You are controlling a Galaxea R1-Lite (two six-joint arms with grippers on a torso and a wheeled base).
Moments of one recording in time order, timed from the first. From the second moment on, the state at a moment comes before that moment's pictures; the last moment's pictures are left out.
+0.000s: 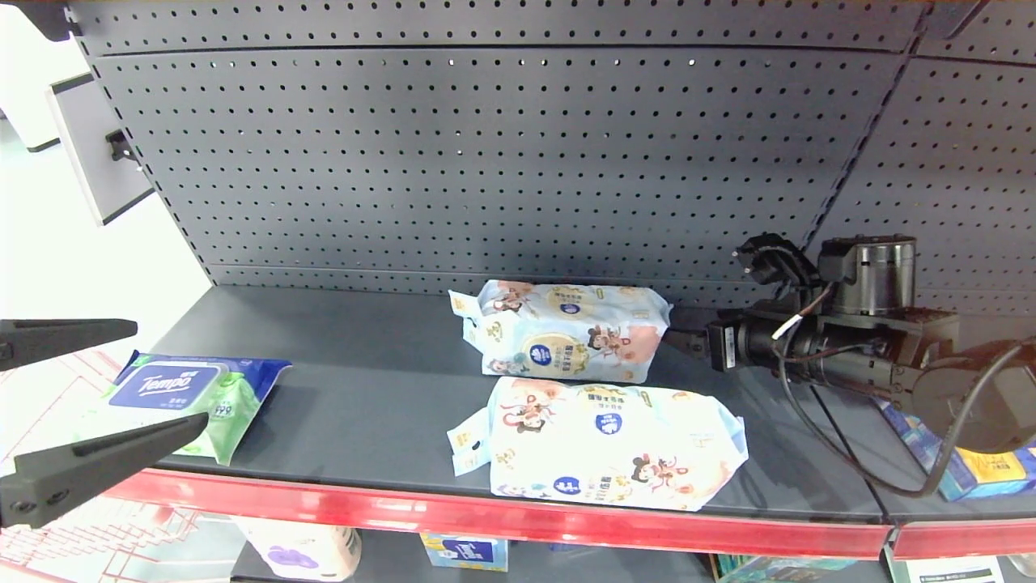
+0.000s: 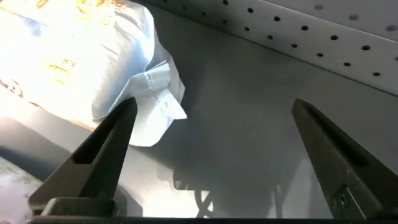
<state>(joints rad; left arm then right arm) -0.10 0.98 -0.85 0.29 -0.44 0.34 0.28 1.79 -0.79 -0.59 0.11 -0.05</state>
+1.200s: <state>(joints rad) -0.10 0.71 -0.63 0.28 -0.20 0.06 0.27 1.03 -0.20 -0.58 -0.13 -0.06</state>
